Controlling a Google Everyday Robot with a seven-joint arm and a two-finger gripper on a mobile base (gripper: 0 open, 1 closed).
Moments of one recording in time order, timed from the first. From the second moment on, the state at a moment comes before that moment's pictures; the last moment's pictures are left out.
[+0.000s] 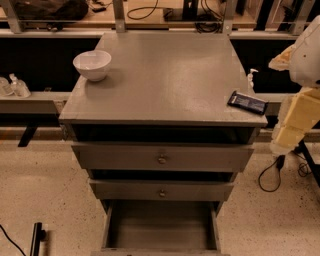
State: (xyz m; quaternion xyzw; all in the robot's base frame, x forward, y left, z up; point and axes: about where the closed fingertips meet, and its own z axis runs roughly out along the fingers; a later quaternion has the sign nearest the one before) arm 0.438 -0.216 0.978 -0.60 0.78 -0.04 0.16
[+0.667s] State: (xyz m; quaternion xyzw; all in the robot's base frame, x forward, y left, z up) arm 0.466 -0.244 0.969 -0.59 0.79 -0.04 0.15
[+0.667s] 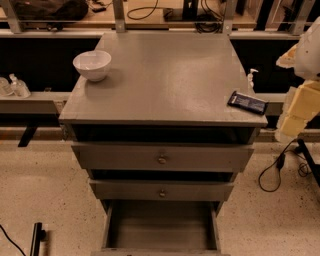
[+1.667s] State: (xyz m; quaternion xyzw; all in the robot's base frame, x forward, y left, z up) arm 0.573 -0.308 0.898 -0.54 0.83 0.01 0.14
